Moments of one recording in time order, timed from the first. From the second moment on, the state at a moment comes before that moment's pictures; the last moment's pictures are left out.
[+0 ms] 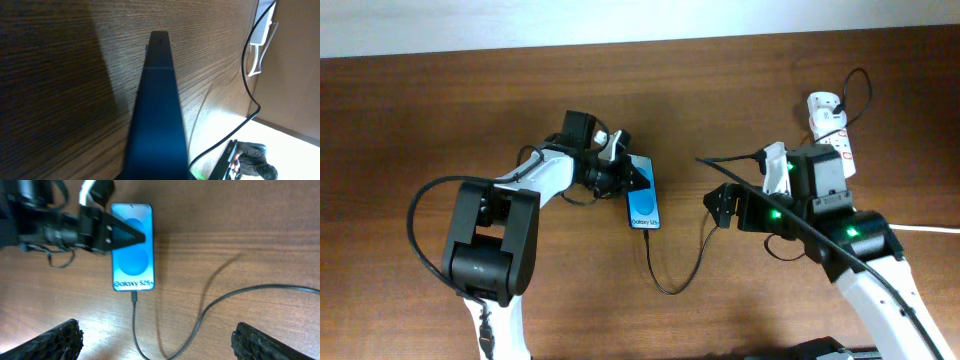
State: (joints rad) left arm -0.29 2.12 1.30 -0.40 0.86 -0.38; right arm 0.19 1.10 0.95 -0.78 -0.36 0.39
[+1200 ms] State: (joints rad) left arm -0.36 2.07 1.35 -0.58 0.45 -0.38; right arm 0.19 1.15 0.95 -0.76 -0.36 0.39
